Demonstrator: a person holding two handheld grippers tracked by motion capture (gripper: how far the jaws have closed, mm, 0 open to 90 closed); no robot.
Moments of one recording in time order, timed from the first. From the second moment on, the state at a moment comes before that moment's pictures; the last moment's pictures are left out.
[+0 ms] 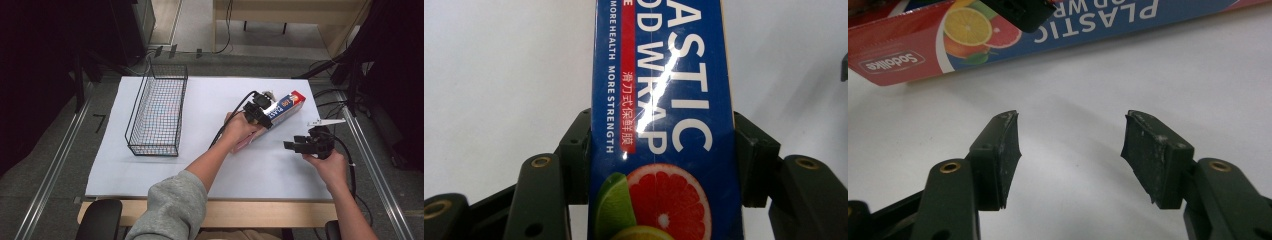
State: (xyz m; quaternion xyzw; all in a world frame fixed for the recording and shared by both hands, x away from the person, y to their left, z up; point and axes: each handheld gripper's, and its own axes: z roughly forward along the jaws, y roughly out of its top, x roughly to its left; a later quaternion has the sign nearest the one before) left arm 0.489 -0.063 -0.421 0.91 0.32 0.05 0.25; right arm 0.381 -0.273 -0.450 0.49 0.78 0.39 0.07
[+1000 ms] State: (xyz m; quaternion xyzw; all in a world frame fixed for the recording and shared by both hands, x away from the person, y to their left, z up) left arm 0.474 -0.018 -0.370 0.90 0.35 0.05 0.27; right arm 0.381 -0.268 -0.451 0.47 0.79 0.39 0.07
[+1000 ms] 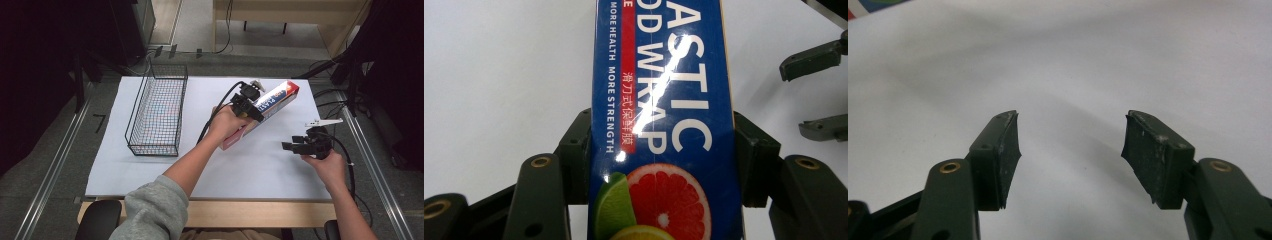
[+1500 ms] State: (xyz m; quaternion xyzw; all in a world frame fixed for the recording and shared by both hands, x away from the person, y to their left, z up) left arm 0.459 0.016 -0.354 0.89 0.36 0.04 0.27; right arm 0.382 -0.261 -0.451 0.46 0.80 0.38 0.07
